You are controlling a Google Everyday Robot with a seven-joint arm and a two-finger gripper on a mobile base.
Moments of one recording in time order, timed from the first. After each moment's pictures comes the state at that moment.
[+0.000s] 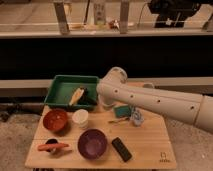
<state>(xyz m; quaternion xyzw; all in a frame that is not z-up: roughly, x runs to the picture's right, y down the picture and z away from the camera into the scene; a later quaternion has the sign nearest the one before) 0.005 0.088 0.756 -0.22 -0.09 -0.15 0.96</state>
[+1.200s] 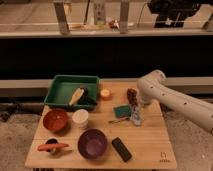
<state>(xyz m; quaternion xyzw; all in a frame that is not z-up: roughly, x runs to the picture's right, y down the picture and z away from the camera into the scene) 0.232 0.106 0.854 -0.27 -0.01 -0.03 0.96</state>
